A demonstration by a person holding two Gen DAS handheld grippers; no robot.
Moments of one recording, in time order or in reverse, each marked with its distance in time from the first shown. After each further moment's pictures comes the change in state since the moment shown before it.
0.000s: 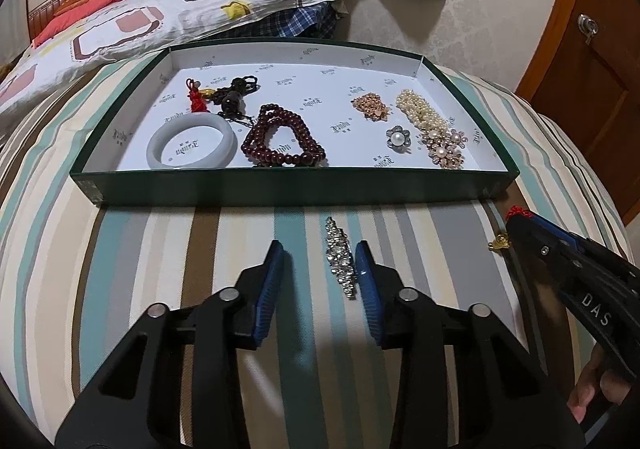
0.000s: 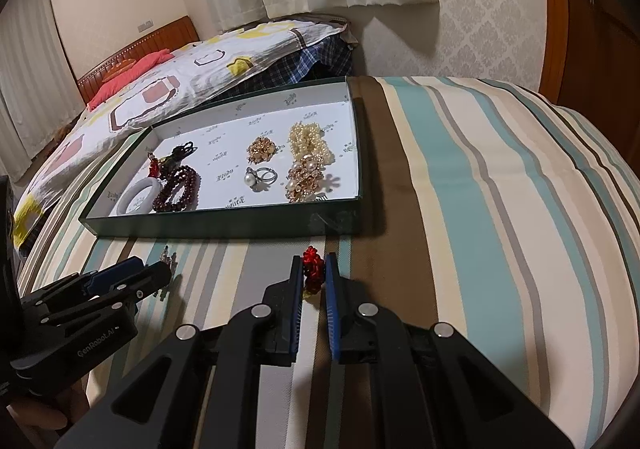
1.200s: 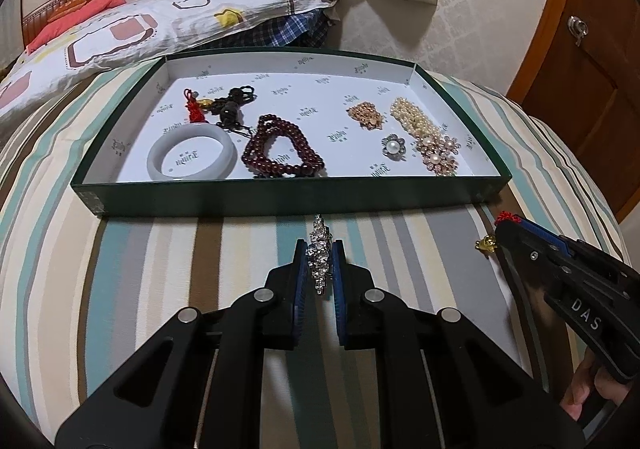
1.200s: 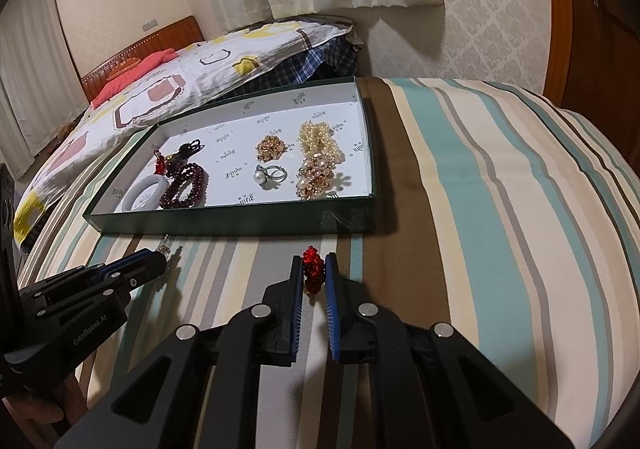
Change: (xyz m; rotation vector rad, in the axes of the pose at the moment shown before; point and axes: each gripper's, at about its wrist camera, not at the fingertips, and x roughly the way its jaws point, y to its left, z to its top) left arm -0.004 0.005 0.002 0.013 -0.025 -0.027; right arm 0.000 0.009 -0.002 -0.013 -0.008 0.009
